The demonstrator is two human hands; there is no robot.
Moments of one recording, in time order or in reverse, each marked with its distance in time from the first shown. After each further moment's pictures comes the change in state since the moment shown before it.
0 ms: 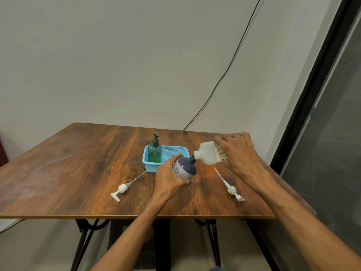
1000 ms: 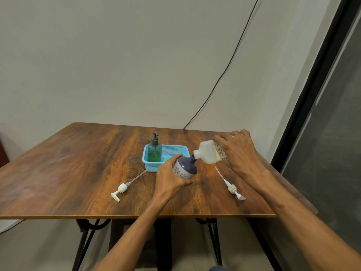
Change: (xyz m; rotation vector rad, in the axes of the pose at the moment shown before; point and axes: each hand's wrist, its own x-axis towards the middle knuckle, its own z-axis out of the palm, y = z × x) left_hand 0.000 -0.001 0.003 -0.007 0.006 -0.010; right_hand 0.003 0.000 0.004 -0.008 -0.001 -0.002
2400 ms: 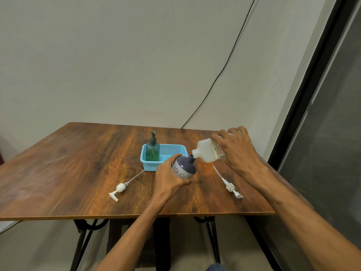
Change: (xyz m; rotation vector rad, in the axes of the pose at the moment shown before) left_hand -0.001 -0.002 0.000 -0.011 -0.004 0.026; right_hand -0.001 -0.004 -0.017 -0.015 -0.033 -0.026
